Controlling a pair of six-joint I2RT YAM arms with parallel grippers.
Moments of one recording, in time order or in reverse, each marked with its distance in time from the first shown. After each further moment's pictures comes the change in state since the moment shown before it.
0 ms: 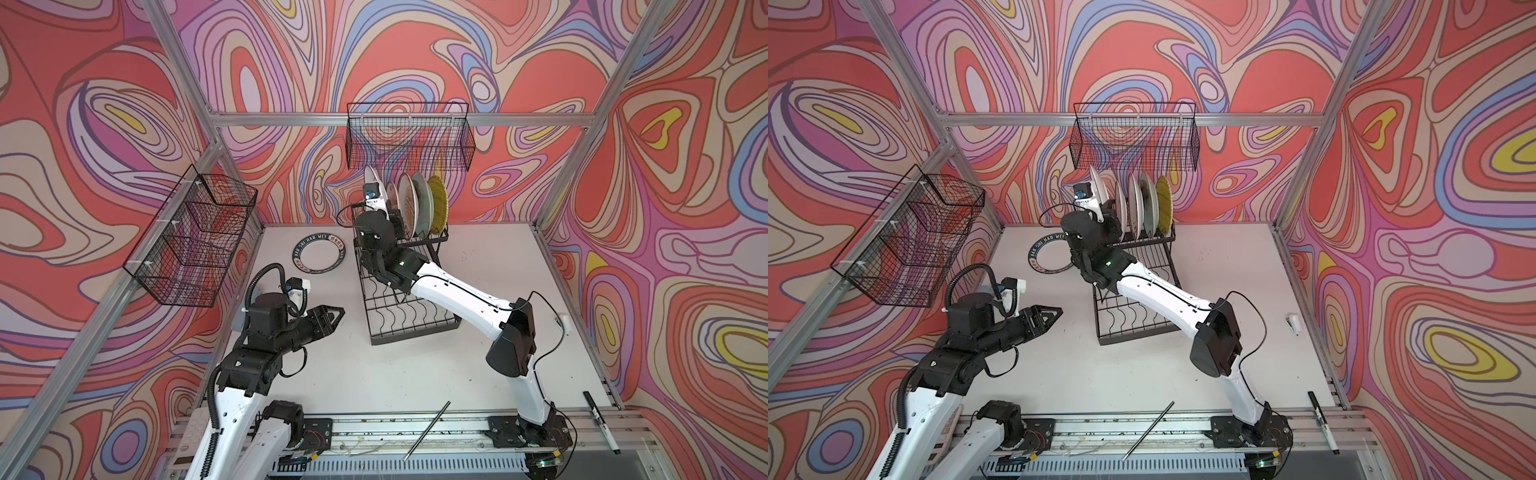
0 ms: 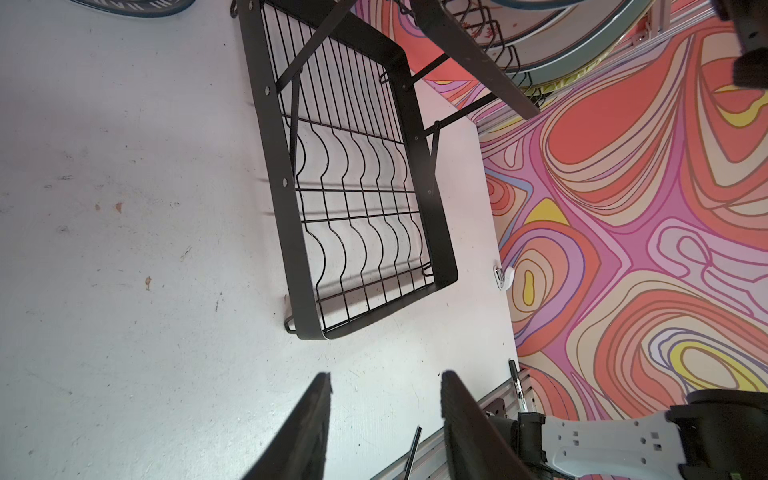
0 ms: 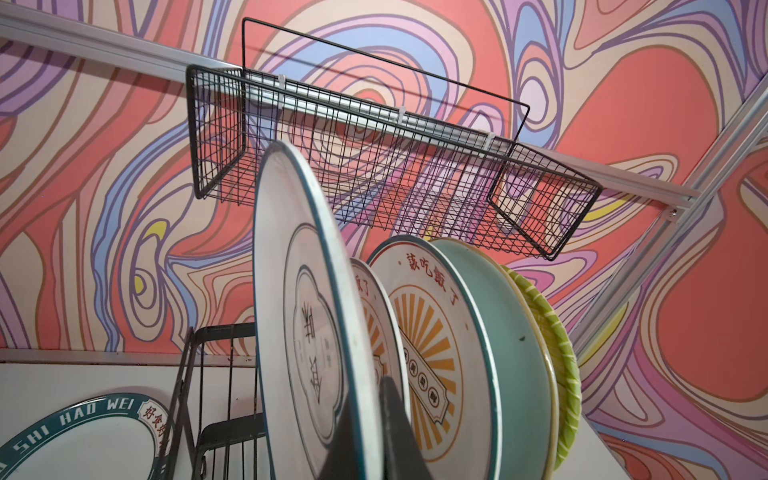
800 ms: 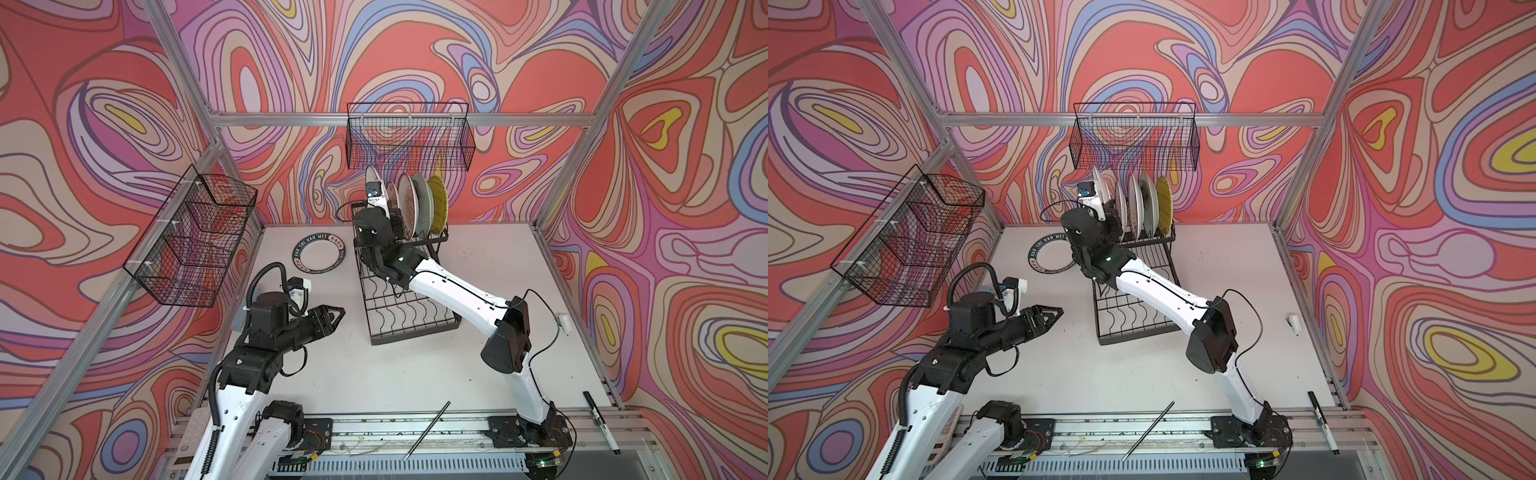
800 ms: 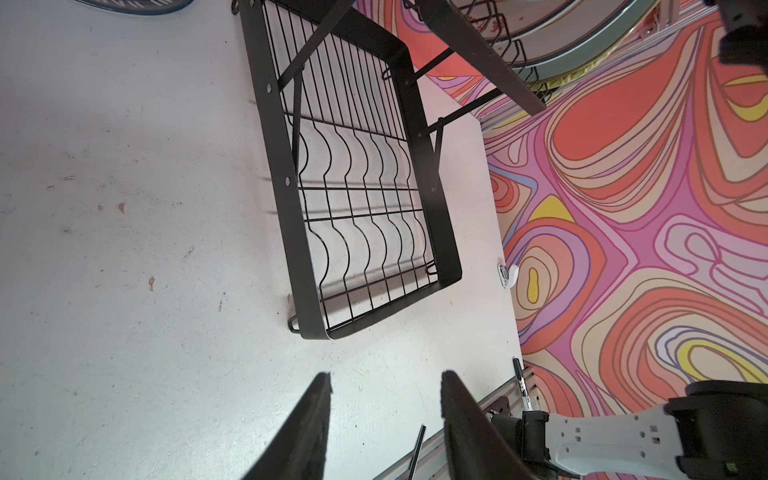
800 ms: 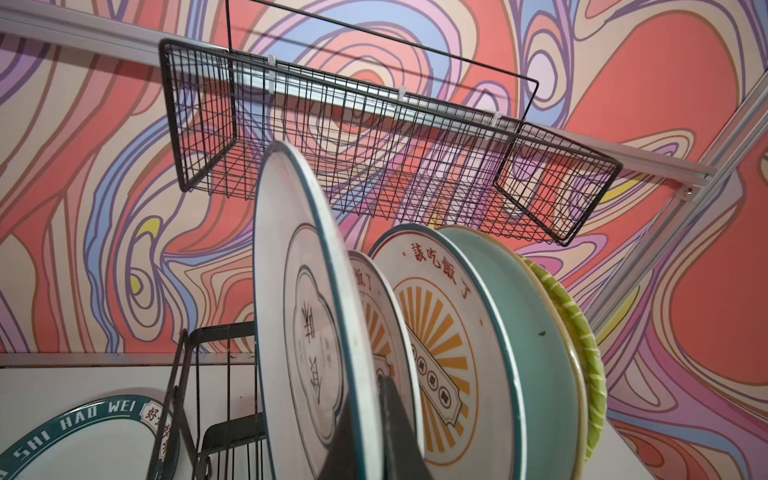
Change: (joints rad) left arm 0.000 0.013 -0.002 0.000 0.000 0.011; right arm -0.018 0.045 0.067 -0.095 -0.010 0.093
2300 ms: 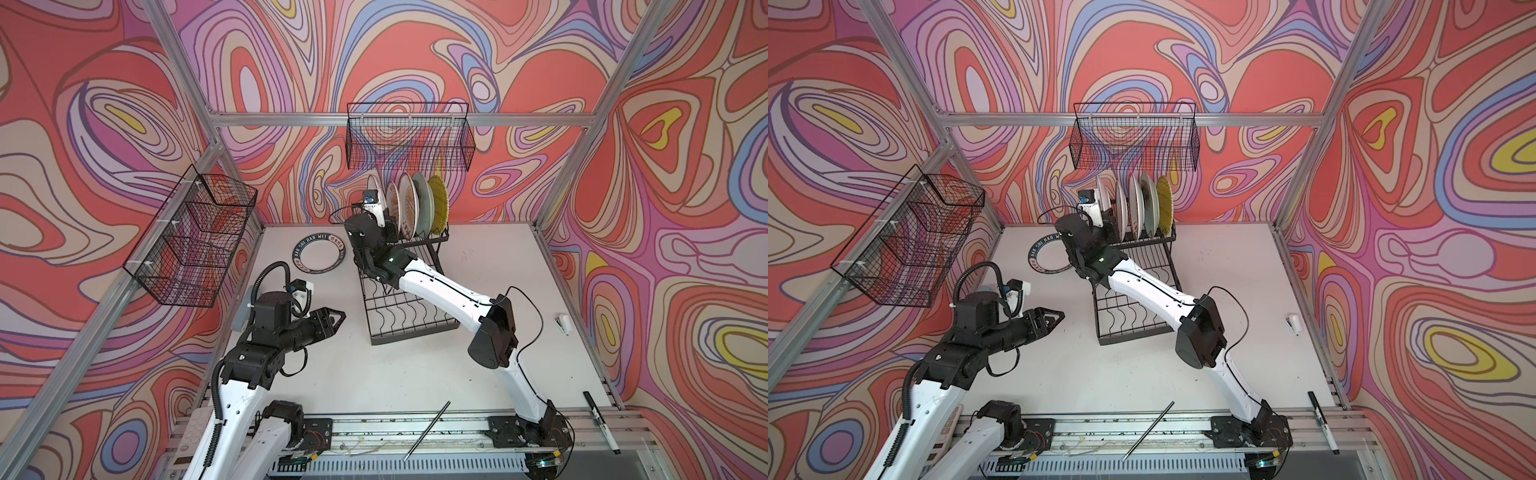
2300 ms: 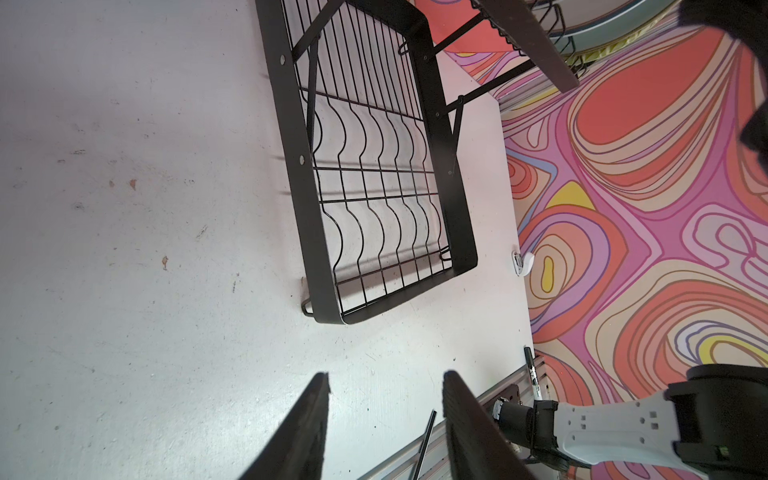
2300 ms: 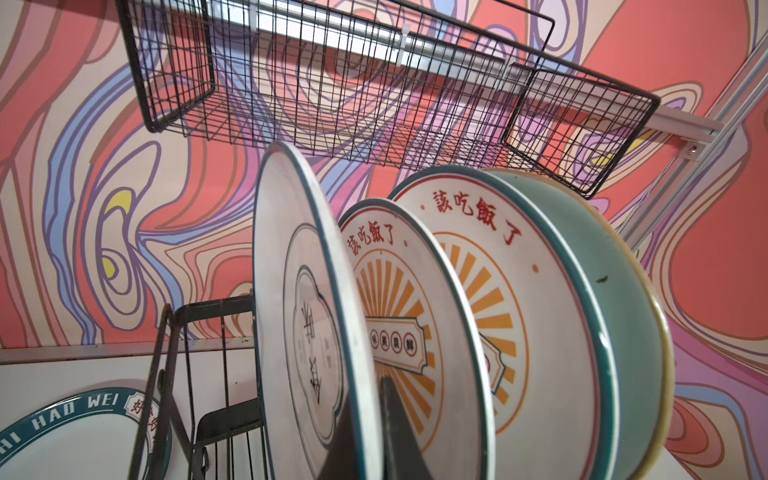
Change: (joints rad) left arm 0.000 0.026 -0.001 -0.043 0.000 0.030; right arm -0.009 0.106 0.090 -0.093 0.050 0.108
